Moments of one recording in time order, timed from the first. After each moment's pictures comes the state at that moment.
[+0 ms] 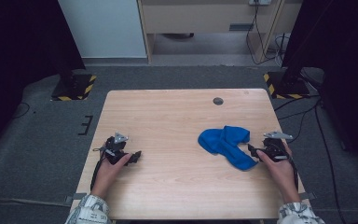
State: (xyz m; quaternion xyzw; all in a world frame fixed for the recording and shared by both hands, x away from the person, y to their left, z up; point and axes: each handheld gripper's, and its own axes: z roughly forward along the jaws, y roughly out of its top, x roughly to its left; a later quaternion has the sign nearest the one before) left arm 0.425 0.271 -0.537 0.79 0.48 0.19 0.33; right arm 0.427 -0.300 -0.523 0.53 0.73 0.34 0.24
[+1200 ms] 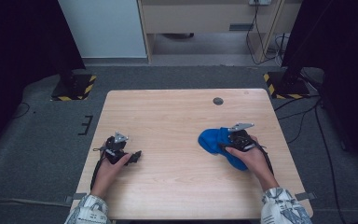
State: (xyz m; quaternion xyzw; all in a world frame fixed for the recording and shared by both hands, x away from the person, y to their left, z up) left arm 0.426 0.271 -0.537 0.79 0.47 0.19 0.33; right arm 0.463 -0.201 -0.520 0.41 0.83 0.34 0.16
